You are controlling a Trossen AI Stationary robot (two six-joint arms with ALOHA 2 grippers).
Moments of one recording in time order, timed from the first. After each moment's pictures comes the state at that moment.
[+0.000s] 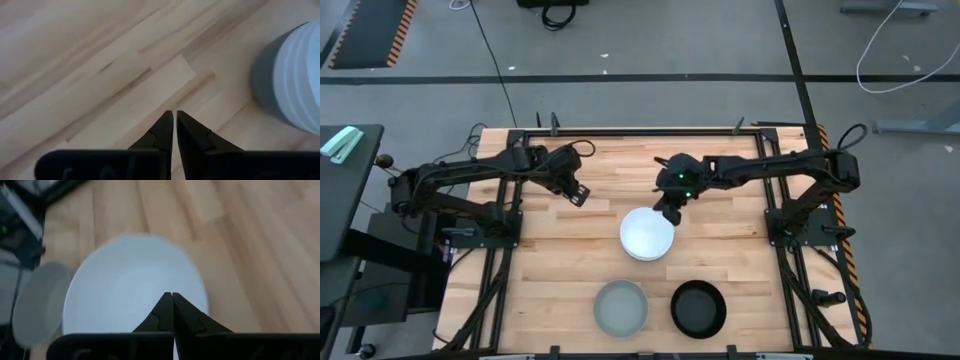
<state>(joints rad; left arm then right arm) 0.31 1.20 0.94 -0.87 -0.02 -0.62 -0.16 1.54 1.05 -0.31 -0.29 0.33</state>
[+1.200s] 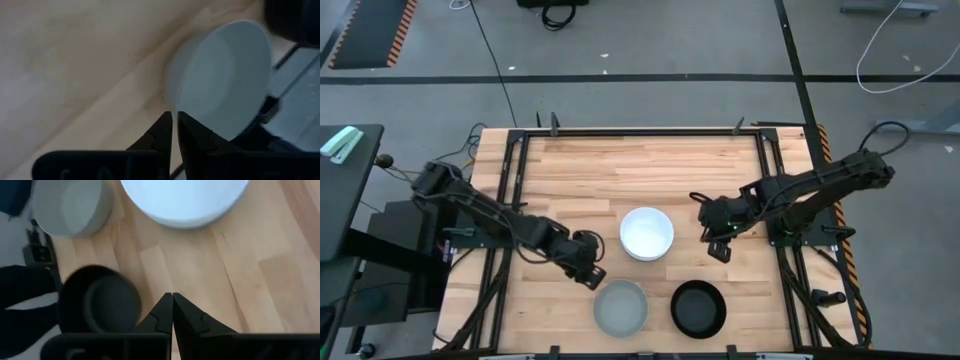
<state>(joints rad) -0.43 1.44 0.94 -0.51 0.10 -1.43 0.27 1.26 1.10 -0.94 -0.03 0.66</state>
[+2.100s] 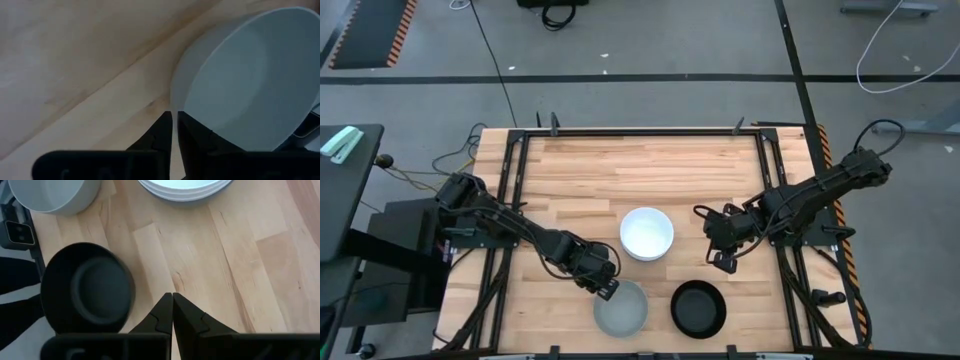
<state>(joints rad) -0.45 1.68 1.12 -0.61 0.13 -1.47 0.40 1.27 1.10 -1.00 0.06 0.76</state>
